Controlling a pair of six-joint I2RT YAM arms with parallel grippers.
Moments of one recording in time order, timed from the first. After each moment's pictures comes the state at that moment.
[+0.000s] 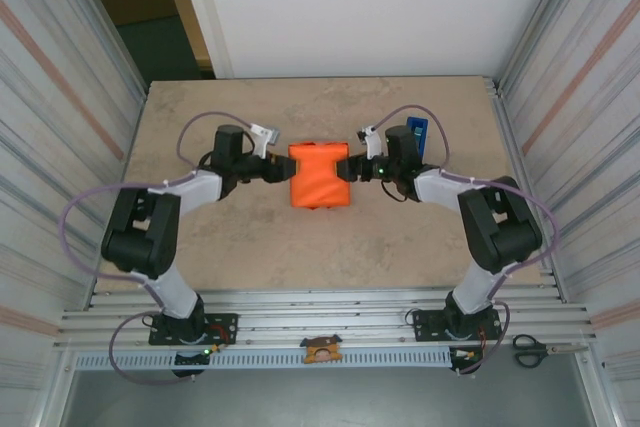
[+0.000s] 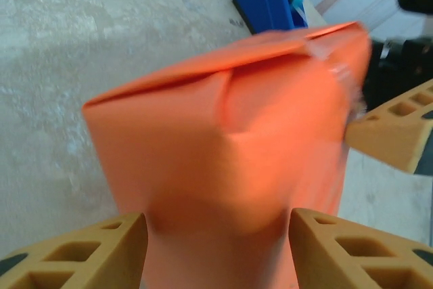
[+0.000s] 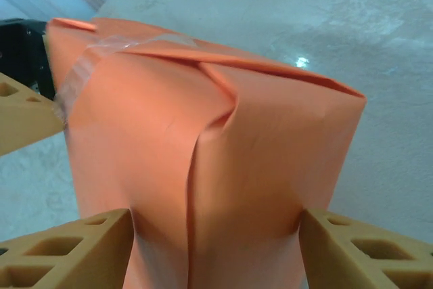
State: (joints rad) left arm -0.27 1.72 0.95 0.17 0.74 -0.19; right arm 0.38 1.74 0.93 0.25 -0.58 0.27
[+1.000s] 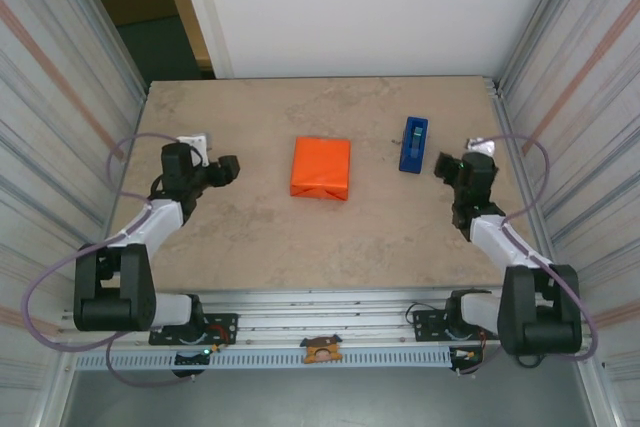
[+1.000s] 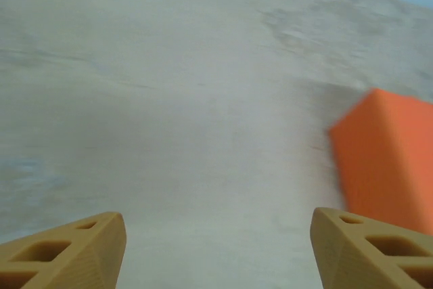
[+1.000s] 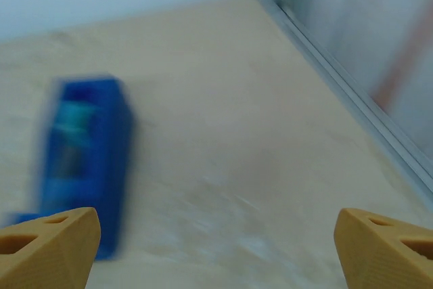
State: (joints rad) left arm -0.01 1.33 0.66 0.10 0.22 -0.17; right arm -0.01 1.21 0.49 0.25 0.29 0.19
